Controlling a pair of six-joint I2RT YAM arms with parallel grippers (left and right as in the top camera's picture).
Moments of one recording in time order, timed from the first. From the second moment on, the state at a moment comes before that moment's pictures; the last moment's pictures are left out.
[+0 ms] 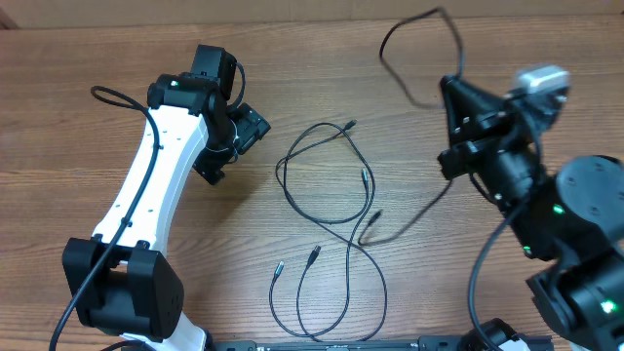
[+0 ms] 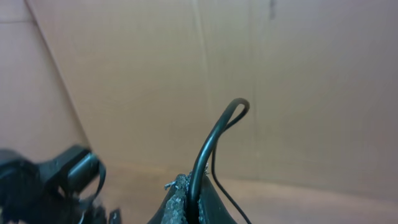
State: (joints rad) left arm -0.18 1.77 1.58 -1.21 0.08 -0.99; right arm 0.45 0.91 1.27 -0.36 0.08 0.18
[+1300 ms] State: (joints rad) left arm -0.18 1.77 1.58 -1.22 0.08 -0.99; right arm 0.15 0.92 1.31 -1.05 0.81 0.55
